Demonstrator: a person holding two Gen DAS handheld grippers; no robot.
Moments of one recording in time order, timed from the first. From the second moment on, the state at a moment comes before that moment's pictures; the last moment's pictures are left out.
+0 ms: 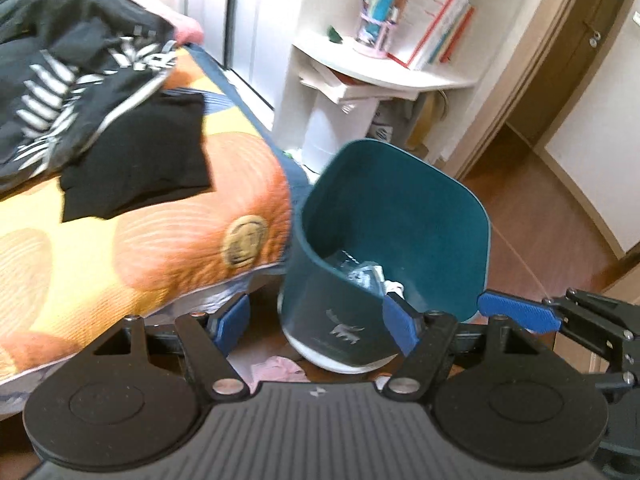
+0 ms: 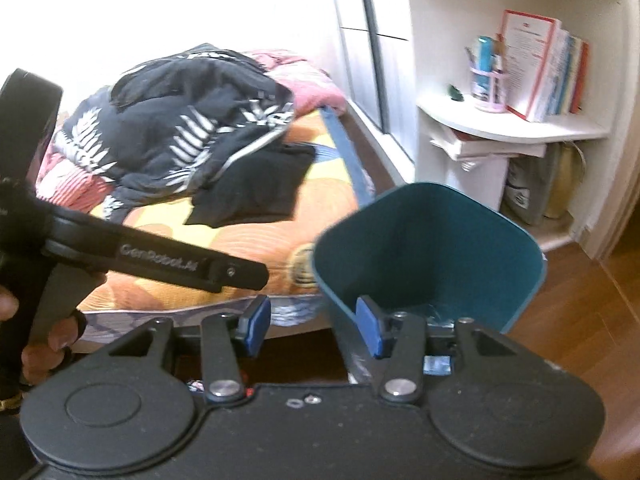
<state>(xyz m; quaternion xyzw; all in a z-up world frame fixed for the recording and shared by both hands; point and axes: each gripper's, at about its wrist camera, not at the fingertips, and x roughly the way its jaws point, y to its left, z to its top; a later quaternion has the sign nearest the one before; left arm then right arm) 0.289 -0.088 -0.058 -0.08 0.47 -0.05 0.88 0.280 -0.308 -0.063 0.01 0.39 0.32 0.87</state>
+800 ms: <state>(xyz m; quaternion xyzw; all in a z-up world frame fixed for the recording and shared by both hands) 0.159 0.136 -0.239 -0.25 0.55 0.21 0.77 0.248 -0.130 -0.193 -0.09 0.50 0.44 0.74</state>
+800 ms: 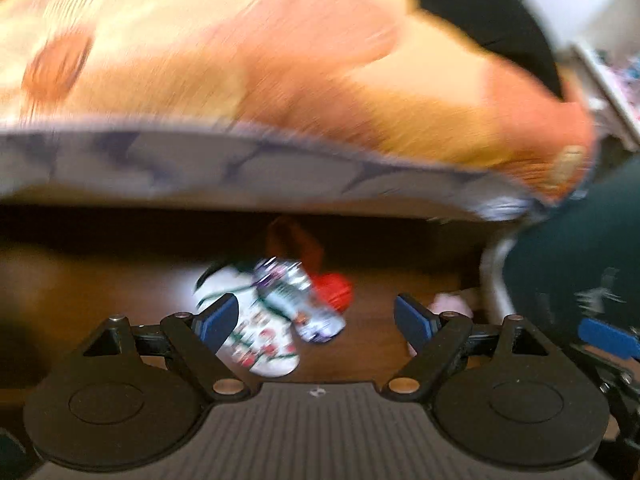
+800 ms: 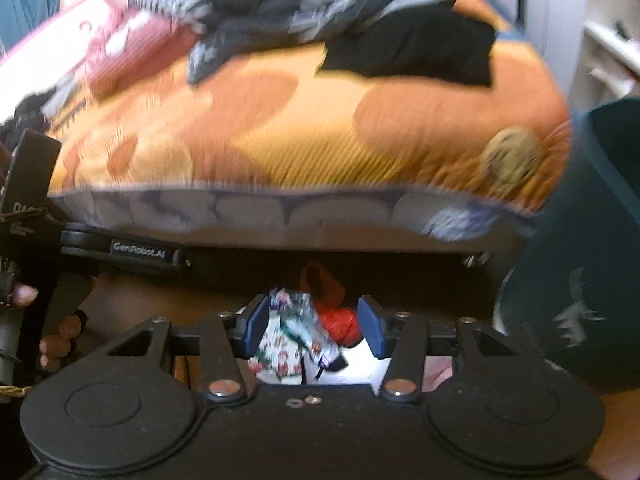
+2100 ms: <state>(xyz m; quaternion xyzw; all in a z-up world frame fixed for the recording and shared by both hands) 0.122 0.210 -0.562 -0.37 0.68 0.32 0.54 0.242 0.047 -0.486 -0.37 0.48 0.53 0.59</state>
